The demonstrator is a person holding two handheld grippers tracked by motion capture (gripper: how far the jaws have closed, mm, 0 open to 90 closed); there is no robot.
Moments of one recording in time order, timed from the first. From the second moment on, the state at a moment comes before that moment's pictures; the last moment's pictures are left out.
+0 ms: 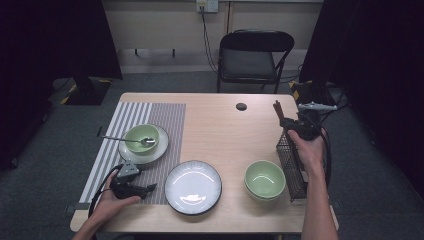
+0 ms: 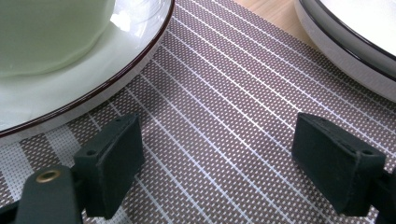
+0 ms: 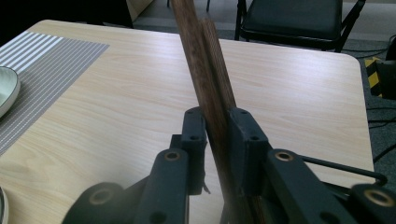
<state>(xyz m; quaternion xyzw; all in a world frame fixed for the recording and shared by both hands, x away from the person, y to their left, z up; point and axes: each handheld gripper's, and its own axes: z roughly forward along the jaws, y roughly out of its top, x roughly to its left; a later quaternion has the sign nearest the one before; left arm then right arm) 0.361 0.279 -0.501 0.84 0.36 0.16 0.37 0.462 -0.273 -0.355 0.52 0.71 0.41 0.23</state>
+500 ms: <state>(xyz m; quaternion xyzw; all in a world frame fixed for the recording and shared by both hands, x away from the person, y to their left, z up) 0.361 0.280 -0.501 0.84 0.36 0.16 0.37 0.460 -0.272 -0.354 0.52 0.71 0.41 0.23</state>
